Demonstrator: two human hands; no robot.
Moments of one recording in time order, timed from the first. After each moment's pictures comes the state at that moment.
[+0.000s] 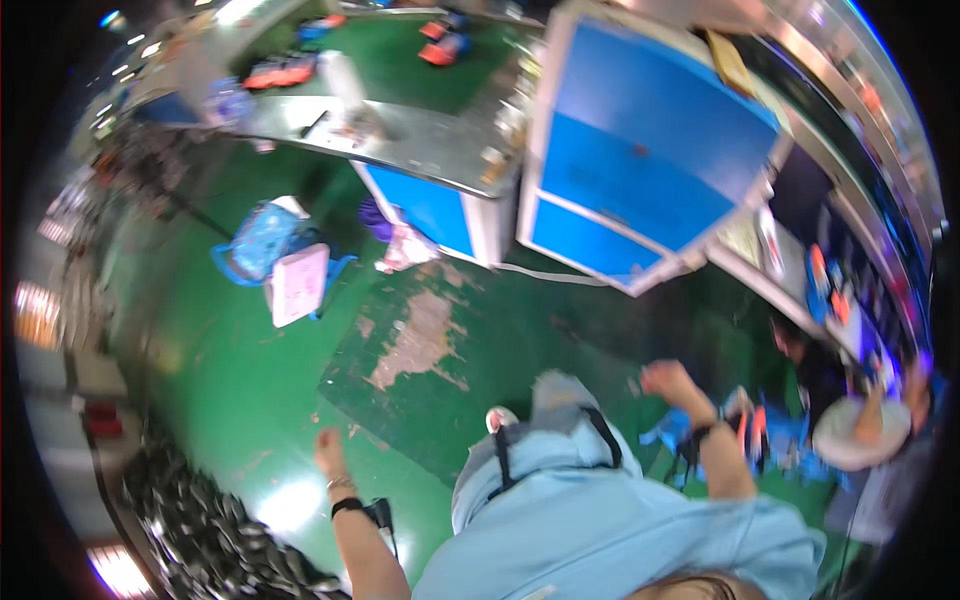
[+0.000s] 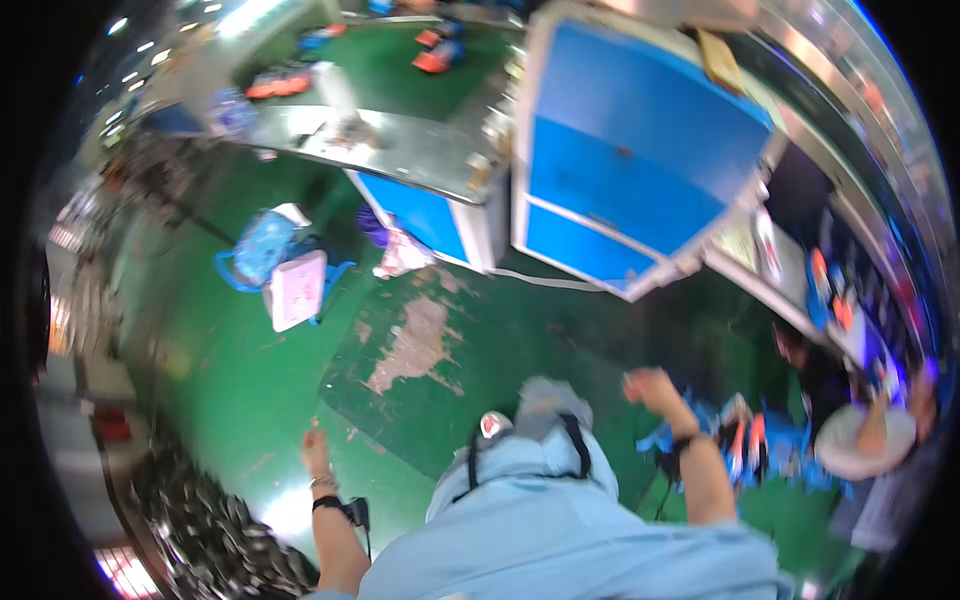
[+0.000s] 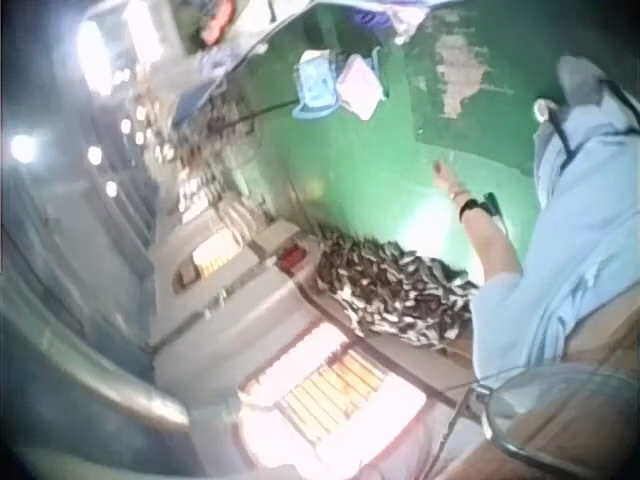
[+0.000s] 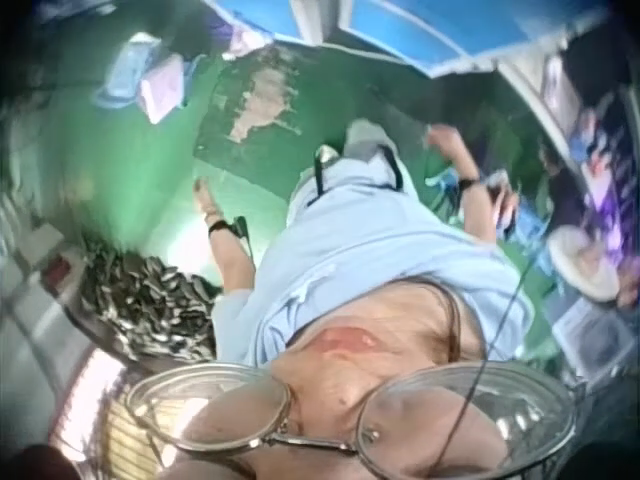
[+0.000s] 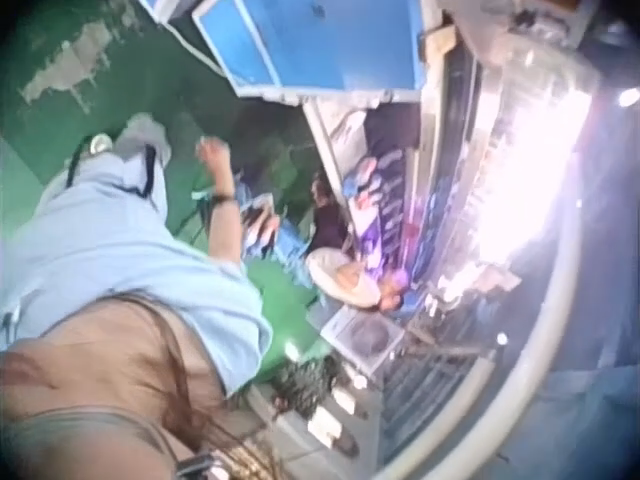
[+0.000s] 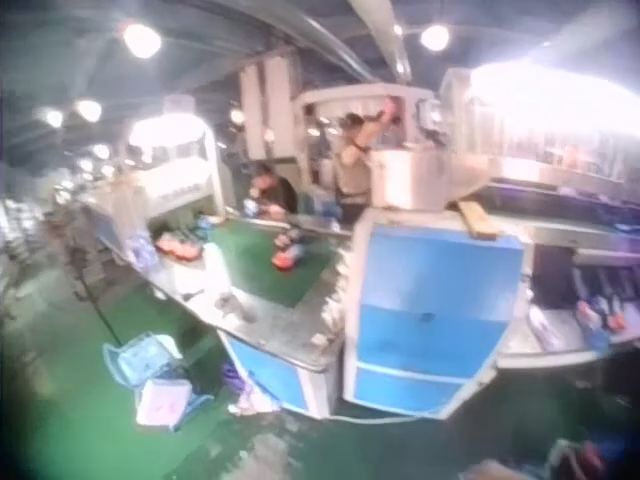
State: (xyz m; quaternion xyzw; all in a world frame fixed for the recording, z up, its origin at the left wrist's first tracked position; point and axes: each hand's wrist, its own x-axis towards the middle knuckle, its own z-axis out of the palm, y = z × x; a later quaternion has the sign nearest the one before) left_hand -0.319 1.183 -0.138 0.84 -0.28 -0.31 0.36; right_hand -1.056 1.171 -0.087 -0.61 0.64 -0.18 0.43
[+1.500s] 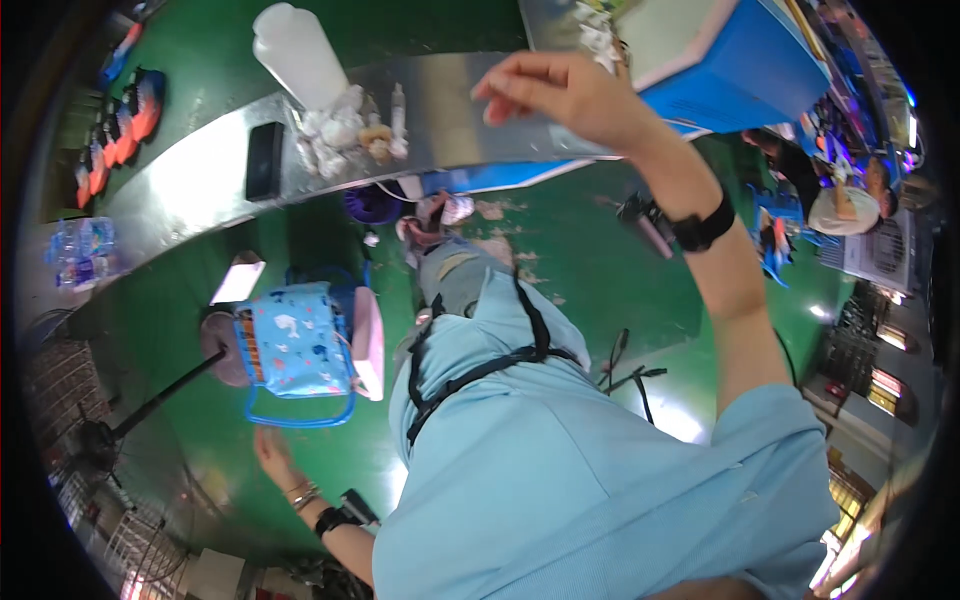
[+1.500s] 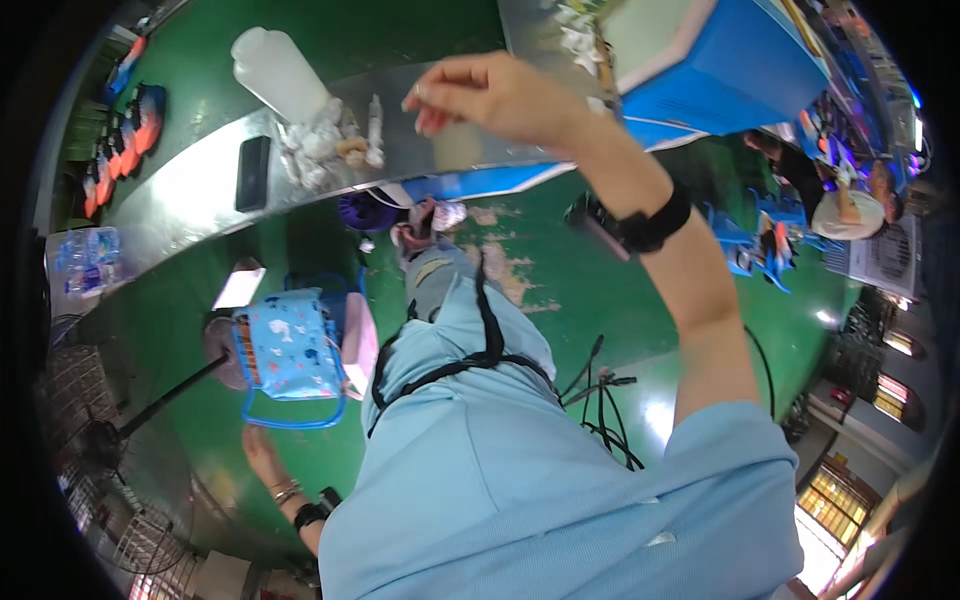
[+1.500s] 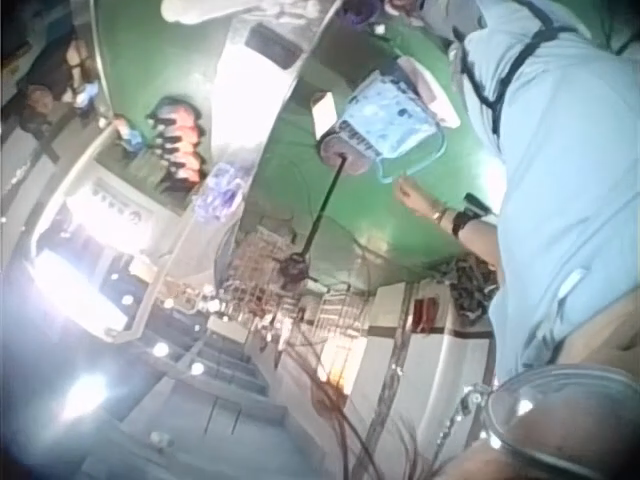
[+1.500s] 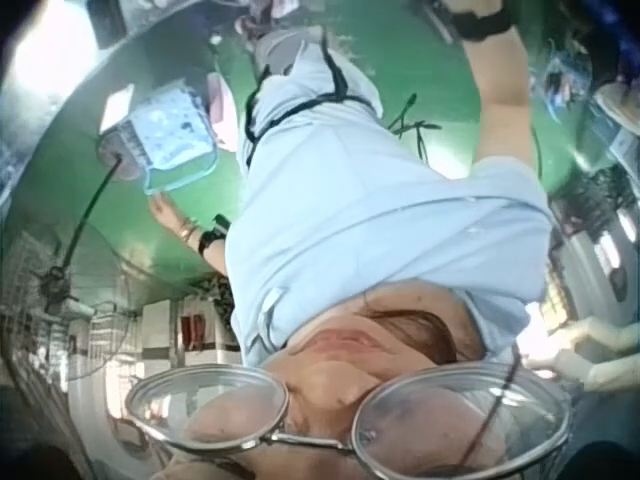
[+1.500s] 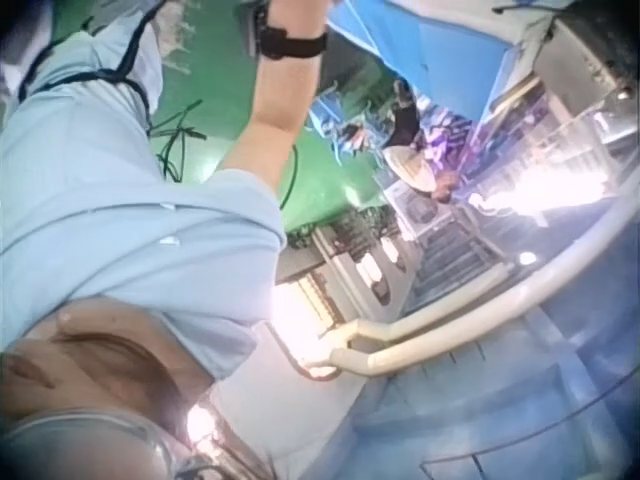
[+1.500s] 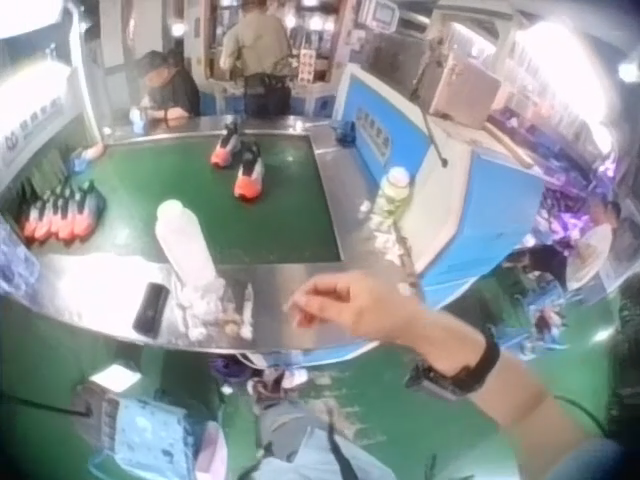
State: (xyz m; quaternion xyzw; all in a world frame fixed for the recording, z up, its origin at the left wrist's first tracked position) left_hand 0.096 0.528 -0.022 0.71 -0.42 -0.49 0.30; right_hand -0.527 0.489 0.147 -0.54 0.60 -0.38 0.45
